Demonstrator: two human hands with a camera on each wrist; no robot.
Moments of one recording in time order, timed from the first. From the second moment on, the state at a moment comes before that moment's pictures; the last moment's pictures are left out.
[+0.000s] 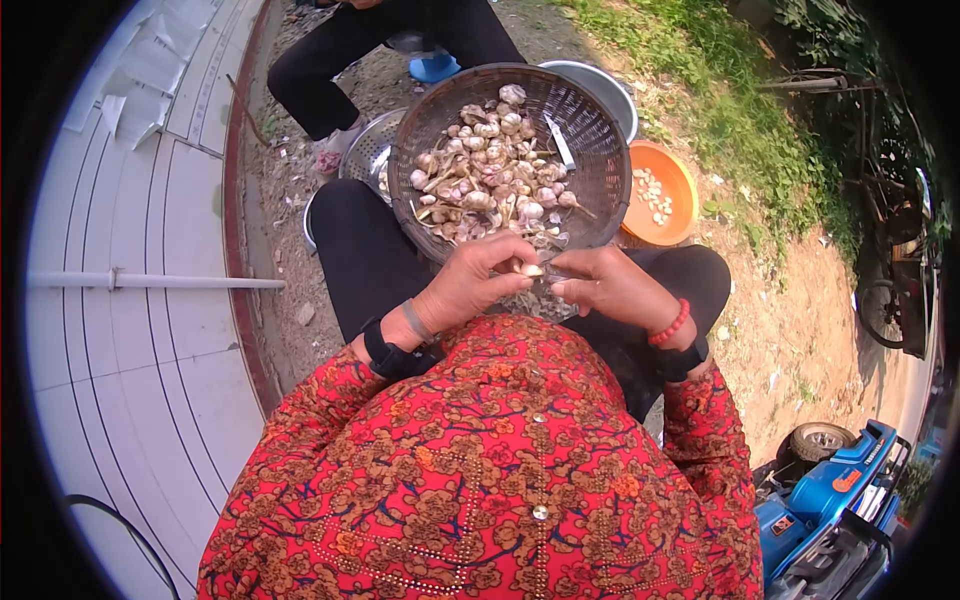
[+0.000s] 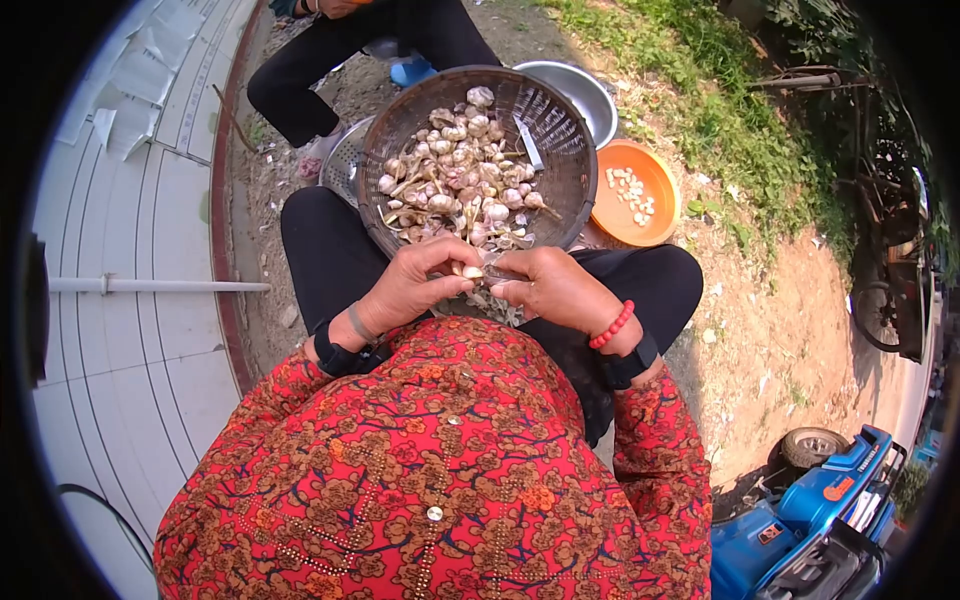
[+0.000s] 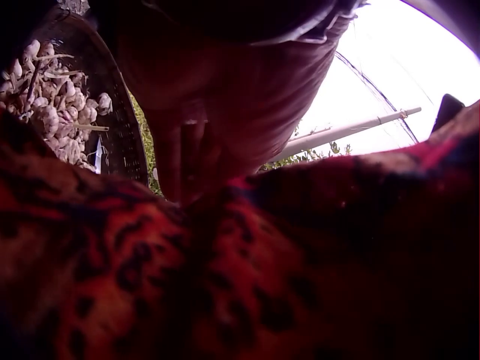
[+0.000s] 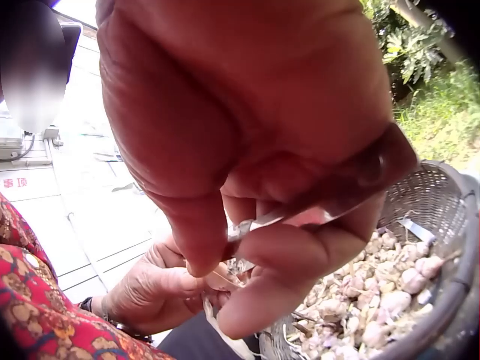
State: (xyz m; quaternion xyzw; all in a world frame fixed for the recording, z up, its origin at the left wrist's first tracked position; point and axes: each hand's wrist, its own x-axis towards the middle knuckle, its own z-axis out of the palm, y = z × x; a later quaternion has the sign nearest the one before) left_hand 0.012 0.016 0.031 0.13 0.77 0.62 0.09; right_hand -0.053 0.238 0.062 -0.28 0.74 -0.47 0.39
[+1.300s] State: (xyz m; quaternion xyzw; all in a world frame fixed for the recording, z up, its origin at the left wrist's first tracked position) left_hand 0.014 0.016 0.022 -0.01 0.62 0.76 0.18; right_hand -0.037 0.228 0.047 -0.23 0.75 -0.53 0.31
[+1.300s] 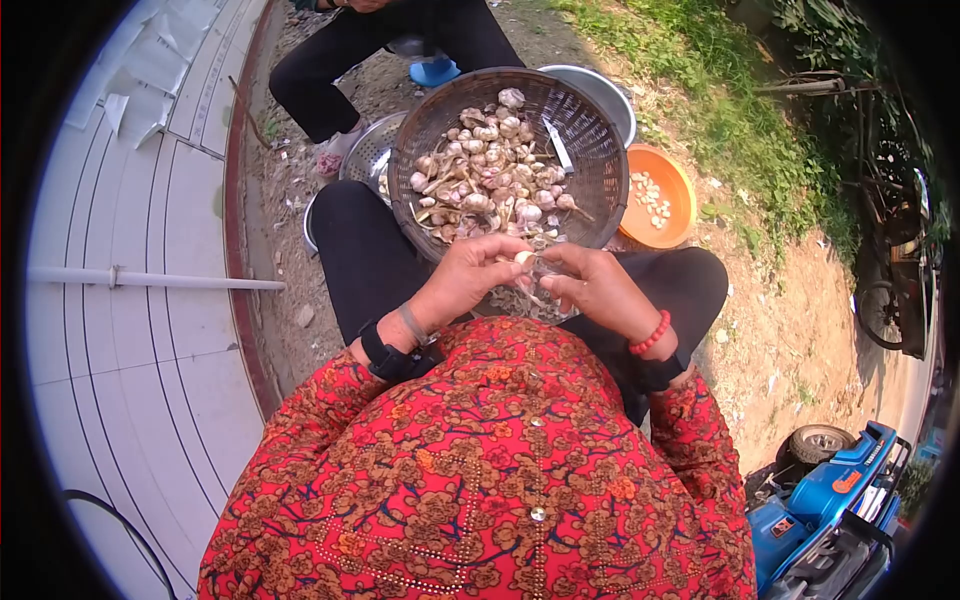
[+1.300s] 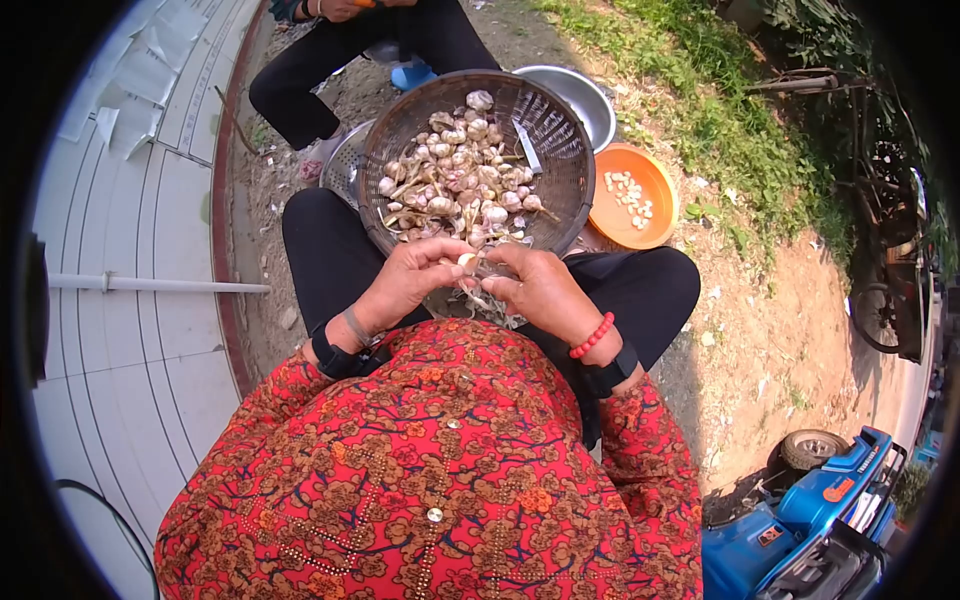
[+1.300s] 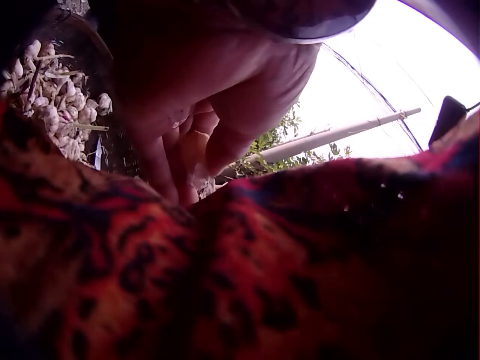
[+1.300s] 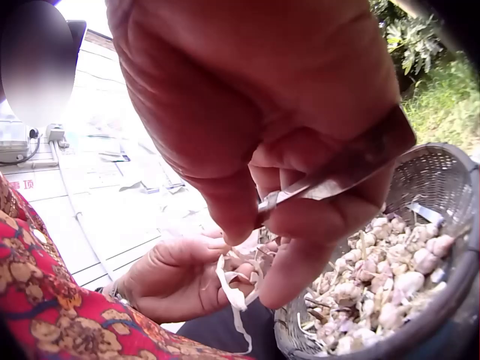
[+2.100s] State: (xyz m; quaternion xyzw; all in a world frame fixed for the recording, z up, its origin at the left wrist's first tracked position) left_hand 0.016 0.019 0.027 0.12 0.76 0.63 0.12; right_hand -0.053 0.239 0.050 -0.20 0.65 -0.56 0.47
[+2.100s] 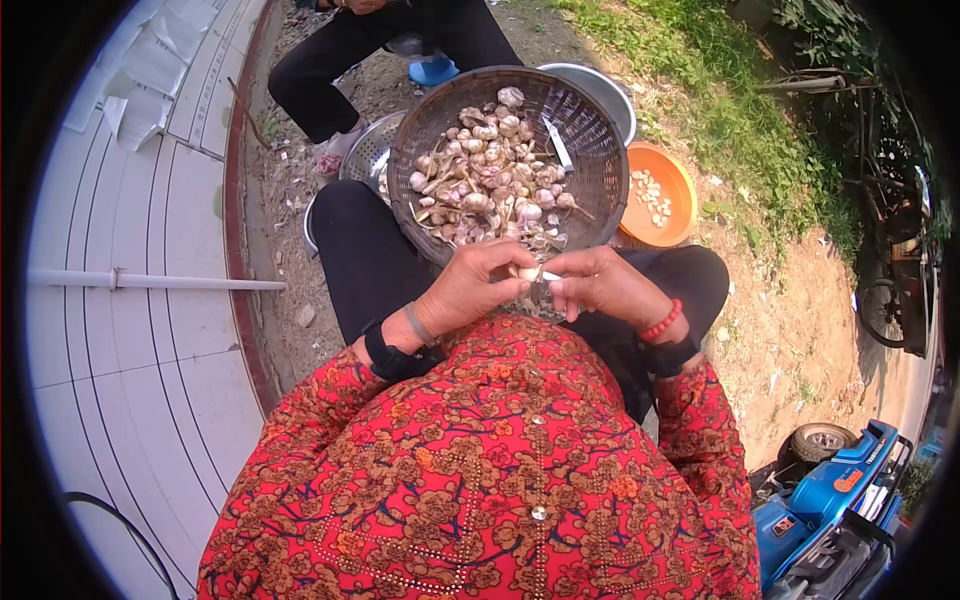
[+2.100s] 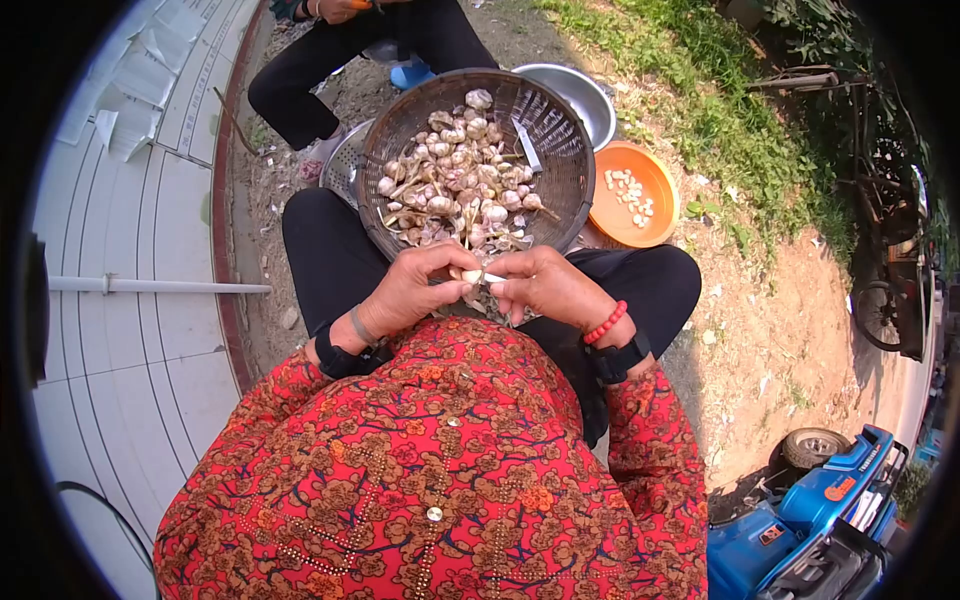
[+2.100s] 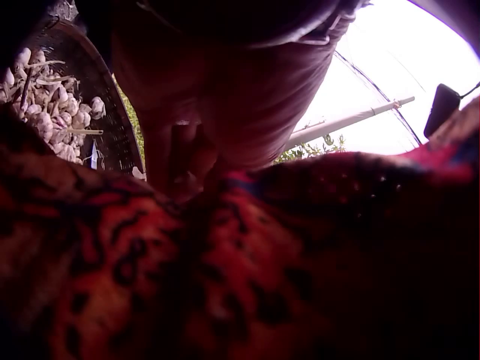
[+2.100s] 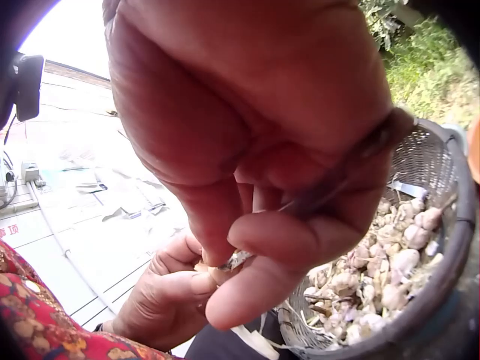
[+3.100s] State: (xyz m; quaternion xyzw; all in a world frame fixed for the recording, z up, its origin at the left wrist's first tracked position) left_hand 0.009 0.009 0.011 -0.12 0.51 0.82 0.22; right_hand -0.038 0.234 0.034 -0.25 0.76 -0.54 0.25
